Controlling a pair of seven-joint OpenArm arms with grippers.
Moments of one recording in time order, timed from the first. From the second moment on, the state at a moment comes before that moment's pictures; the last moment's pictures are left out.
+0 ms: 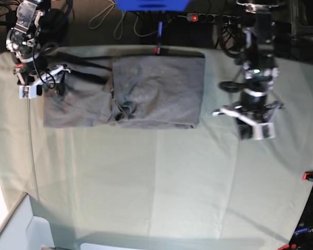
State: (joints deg) left arm 12.1 -3.8 -9.4 93.5 -6.8 -1.8 16.0; right arm -14.6 2.3 34.4 76.2 -1.1 34.5 -11.8
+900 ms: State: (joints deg) left arm 15.8 -3.5 -21.2 94.7 -6.8 -2.1 16.4; right arm -14.8 3.4 28.1 77.0 -1.2 34.5 -12.2
